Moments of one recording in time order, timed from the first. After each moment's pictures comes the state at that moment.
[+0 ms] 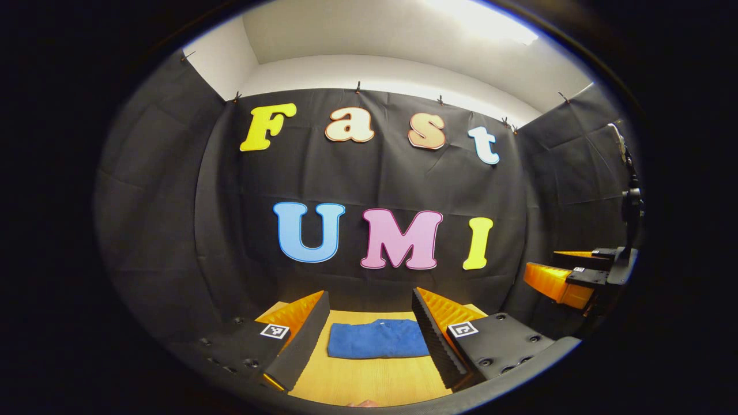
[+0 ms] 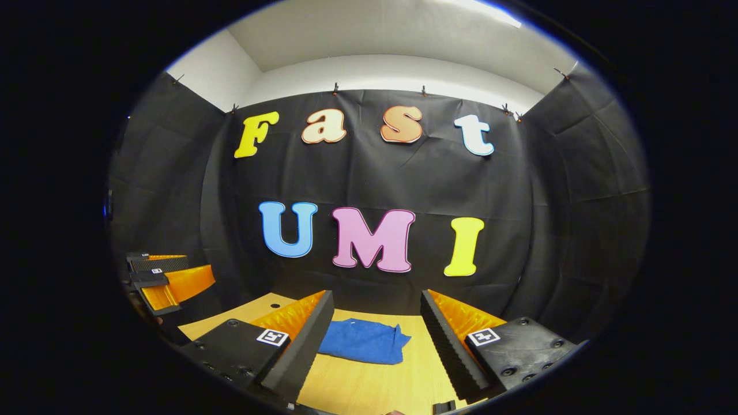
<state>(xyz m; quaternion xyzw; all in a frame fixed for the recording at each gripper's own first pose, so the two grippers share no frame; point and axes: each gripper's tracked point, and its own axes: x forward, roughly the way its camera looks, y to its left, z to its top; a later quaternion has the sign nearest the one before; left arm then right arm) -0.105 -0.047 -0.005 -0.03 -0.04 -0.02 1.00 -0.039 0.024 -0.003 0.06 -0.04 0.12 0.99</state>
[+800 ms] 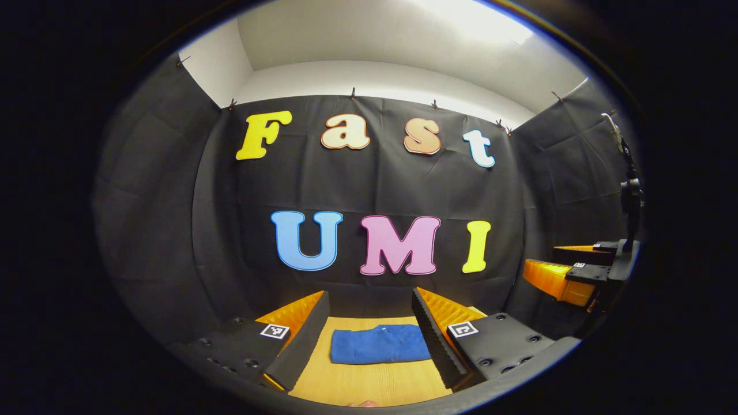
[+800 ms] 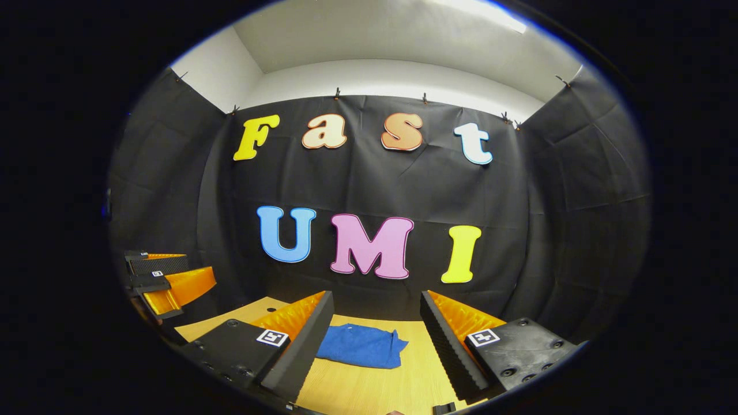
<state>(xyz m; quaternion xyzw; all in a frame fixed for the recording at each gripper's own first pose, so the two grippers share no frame) -0.096 -0.050 0.002 -0.02 -0.05 -0.03 1.00 -0.037 0.022 0.005 0.05 -0.05 0.10 0.99</state>
